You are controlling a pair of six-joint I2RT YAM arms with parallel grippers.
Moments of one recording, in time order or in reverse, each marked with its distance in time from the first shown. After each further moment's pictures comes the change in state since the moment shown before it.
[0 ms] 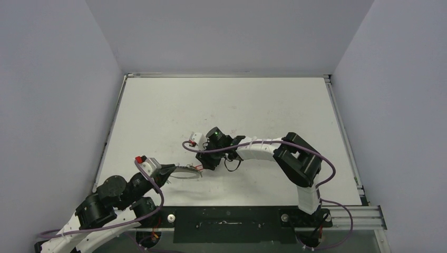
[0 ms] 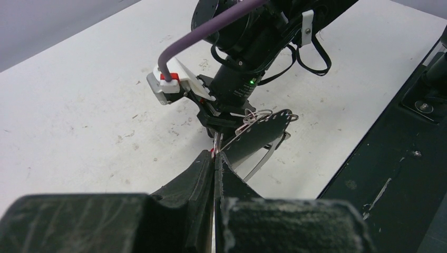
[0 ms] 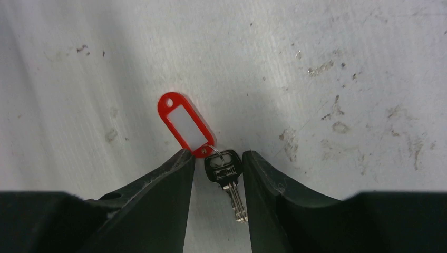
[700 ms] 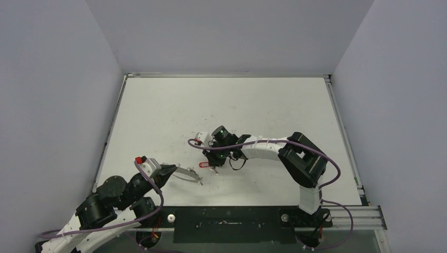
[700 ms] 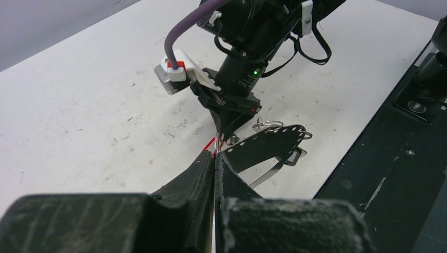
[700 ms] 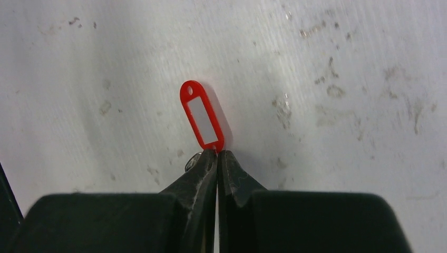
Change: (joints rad) left arm 0.000 -0.009 -0.003 0.003 0.014 -0.002; right arm -0.036 -0.014 -0.023 -0.059 -0.036 -0.028
